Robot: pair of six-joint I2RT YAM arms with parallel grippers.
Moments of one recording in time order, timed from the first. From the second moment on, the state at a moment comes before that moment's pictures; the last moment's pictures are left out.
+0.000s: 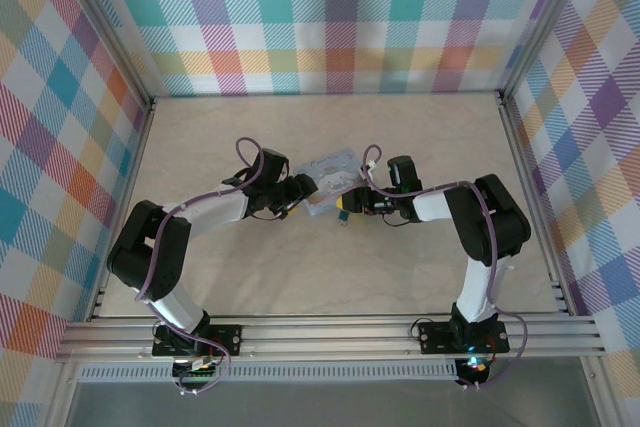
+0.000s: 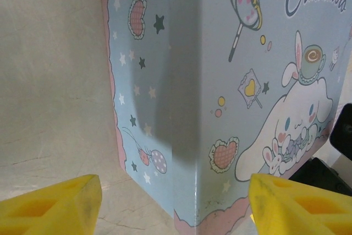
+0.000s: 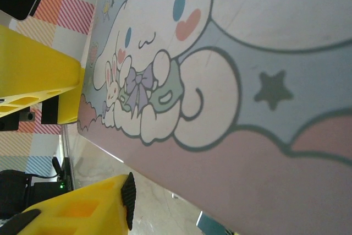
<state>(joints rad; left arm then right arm) -0.50 1.65 0.95 -0.18 0.28 -1.04 0.39 1.87 0.80 0.36 -0.88 0.49</state>
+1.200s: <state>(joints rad) -0.50 1.65 0.95 -0.18 0.28 -1.04 0.38 1.87 0.81 0.29 -0.87 0.47</state>
